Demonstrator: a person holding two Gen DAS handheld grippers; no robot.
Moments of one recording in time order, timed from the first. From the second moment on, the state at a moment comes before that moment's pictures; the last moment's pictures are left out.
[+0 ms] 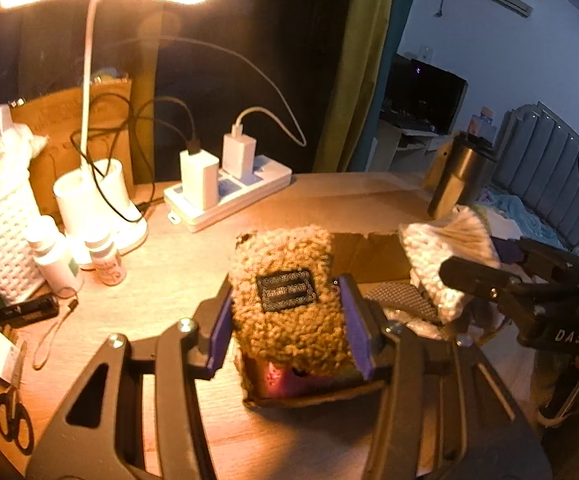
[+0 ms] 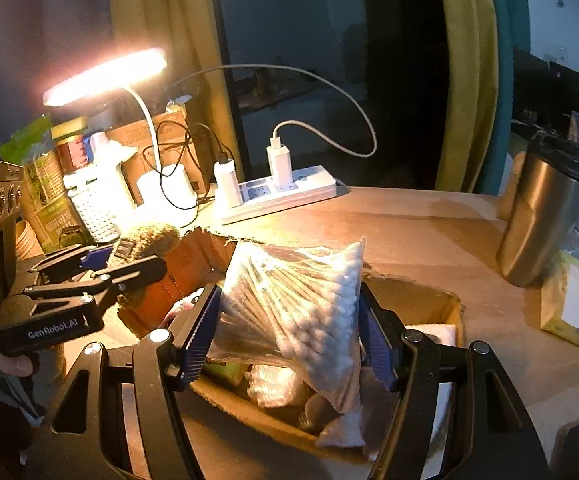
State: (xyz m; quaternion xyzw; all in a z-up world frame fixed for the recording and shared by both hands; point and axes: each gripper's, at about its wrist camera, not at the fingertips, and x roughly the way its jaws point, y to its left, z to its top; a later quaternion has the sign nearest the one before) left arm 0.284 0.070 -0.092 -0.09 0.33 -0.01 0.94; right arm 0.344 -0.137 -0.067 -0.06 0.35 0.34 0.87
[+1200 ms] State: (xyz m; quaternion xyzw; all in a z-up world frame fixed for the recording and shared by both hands) left arm 0.293 0.059 -0.103 -0.07 0.34 -0.04 0.94; right arm 0.359 -0.129 -0.096 -0.05 0.39 0.33 0.86
